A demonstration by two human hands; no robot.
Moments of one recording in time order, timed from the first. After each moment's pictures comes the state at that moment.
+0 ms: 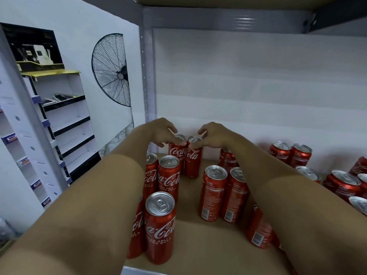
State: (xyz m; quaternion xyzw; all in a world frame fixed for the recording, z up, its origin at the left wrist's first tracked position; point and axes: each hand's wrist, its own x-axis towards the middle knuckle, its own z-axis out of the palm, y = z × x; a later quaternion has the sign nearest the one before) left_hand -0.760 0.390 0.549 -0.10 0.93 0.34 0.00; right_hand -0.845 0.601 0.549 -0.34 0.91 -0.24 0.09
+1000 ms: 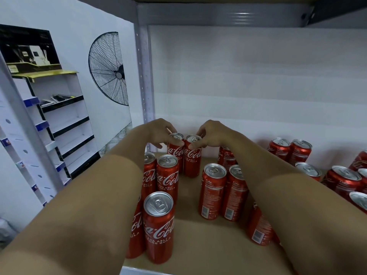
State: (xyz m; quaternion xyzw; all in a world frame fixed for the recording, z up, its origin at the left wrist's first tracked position) left_hand -0.759 0.389 0.544 -0.10 0.93 0.36 0.02; right_hand -0.849 0.602 0.548 -0.36 0.90 -0.22 0.10
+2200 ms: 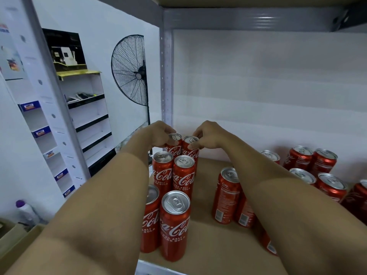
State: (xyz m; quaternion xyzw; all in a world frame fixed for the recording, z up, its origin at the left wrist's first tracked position) left_hand -0.727 0.356 0.534 -0.20 0.87 0.44 -0.05; right_hand -0.831 0.546 0.545 -0.41 0.88 -0.23 0.07
